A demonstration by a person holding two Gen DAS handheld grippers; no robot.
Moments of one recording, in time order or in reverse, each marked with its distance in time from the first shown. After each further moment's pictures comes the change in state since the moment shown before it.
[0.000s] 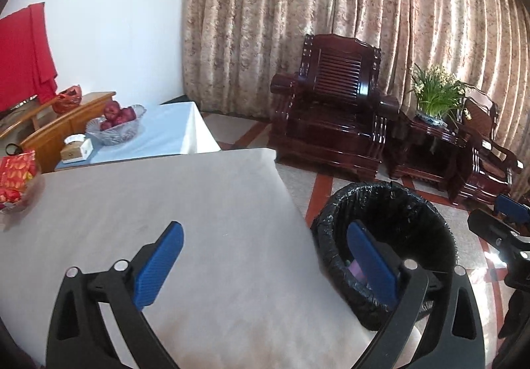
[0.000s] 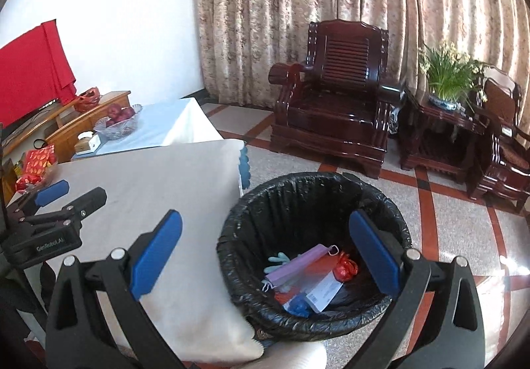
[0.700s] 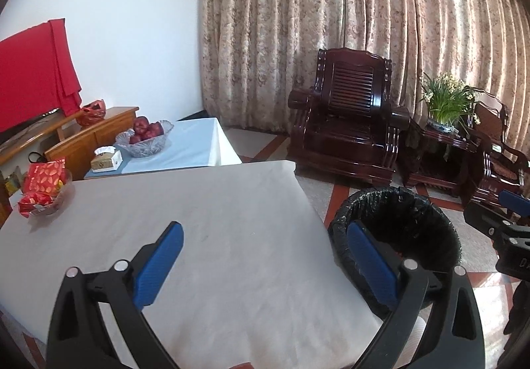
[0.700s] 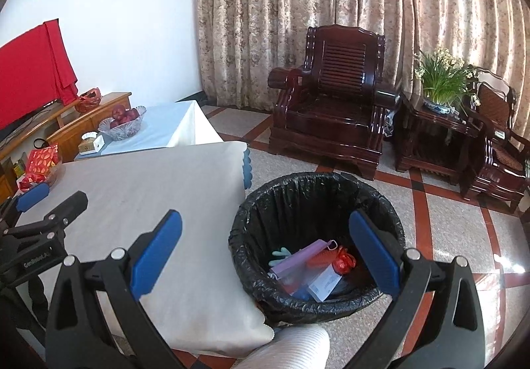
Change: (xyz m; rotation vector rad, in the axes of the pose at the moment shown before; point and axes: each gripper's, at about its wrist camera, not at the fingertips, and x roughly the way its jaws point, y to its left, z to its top) left arm -0.060 0.001 -0.008 0.019 -0.066 0.085; right arm -0.034 0.018 -0.002 0.001 -0.005 -0.023
